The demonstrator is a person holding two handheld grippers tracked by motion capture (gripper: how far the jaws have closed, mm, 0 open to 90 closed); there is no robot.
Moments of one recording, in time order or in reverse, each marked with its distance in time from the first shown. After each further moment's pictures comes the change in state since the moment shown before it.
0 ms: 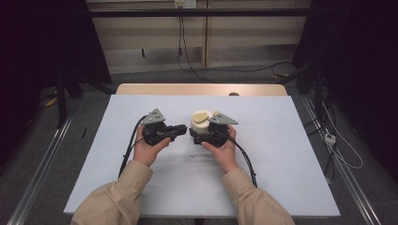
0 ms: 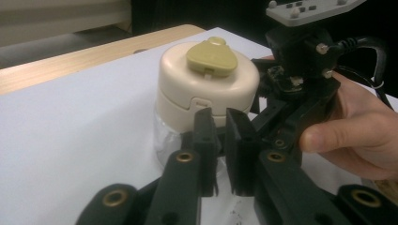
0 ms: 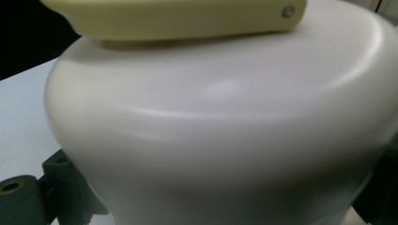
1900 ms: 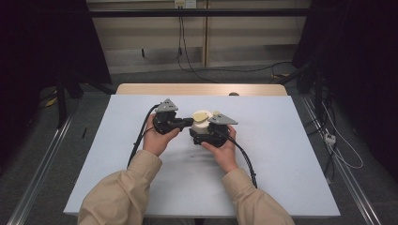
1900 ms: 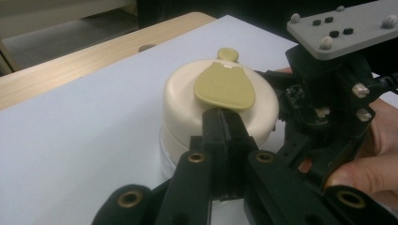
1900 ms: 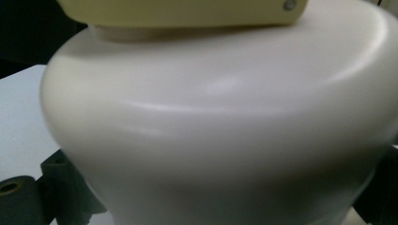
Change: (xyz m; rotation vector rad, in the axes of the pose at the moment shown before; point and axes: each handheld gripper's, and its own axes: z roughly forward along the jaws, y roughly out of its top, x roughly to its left) left arm 0.001 0.031 0.026 0.086 0.043 0.022; right arm 0.000 -0.001 0.000 0.005 0.000 0.005
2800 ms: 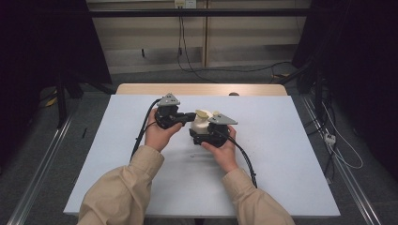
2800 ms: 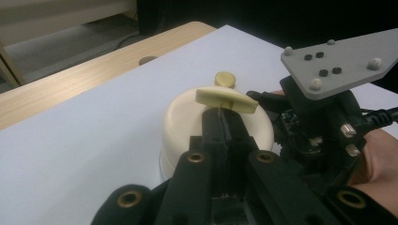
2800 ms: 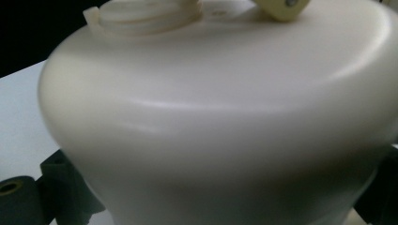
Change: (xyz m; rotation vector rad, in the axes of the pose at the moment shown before) left arm -0.002 0.019 0.003 -0.002 0.003 0.011; right arm 0.000 0.000 0.000 0.002 0.001 -0.003
